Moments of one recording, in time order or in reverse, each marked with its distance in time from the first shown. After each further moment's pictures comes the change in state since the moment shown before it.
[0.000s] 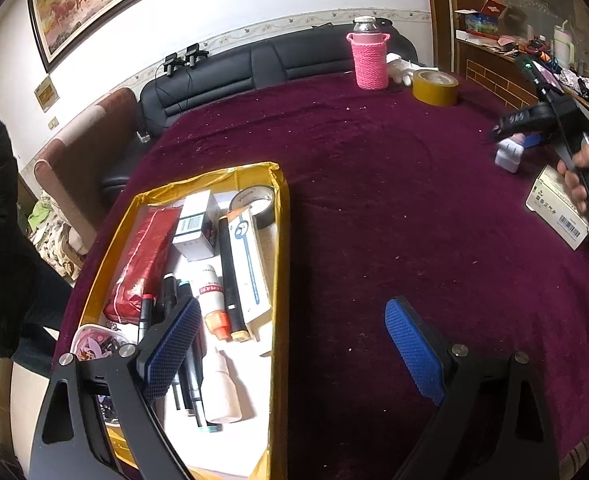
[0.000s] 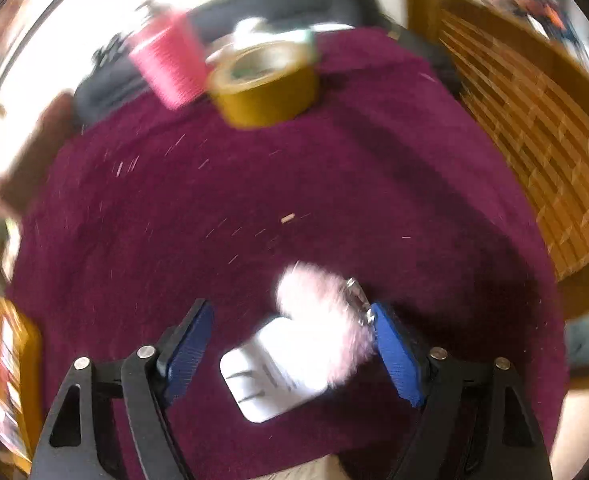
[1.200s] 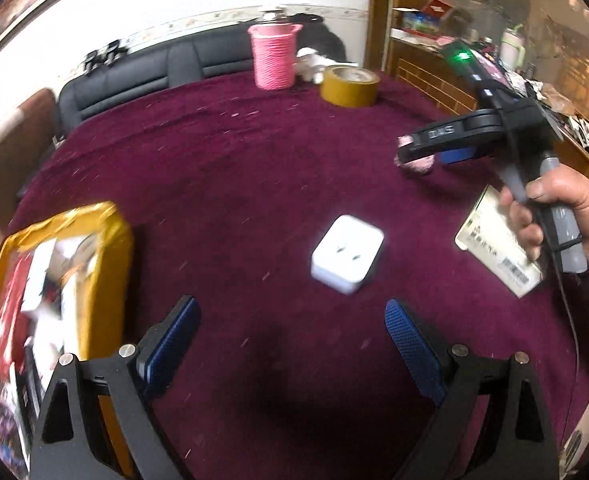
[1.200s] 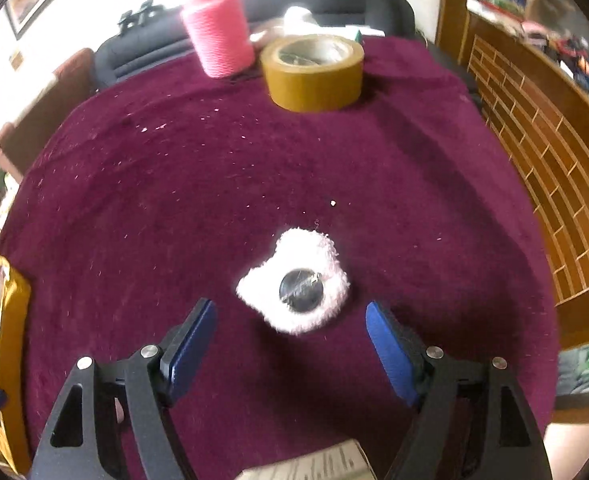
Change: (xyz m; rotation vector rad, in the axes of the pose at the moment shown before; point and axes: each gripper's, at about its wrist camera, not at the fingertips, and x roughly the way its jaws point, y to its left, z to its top) left arm 0.063 -0.090 0.055 0.050 0.006 -0.291; right arm 0.019 -0.008 0.006 -0.008 0.023 -0.013
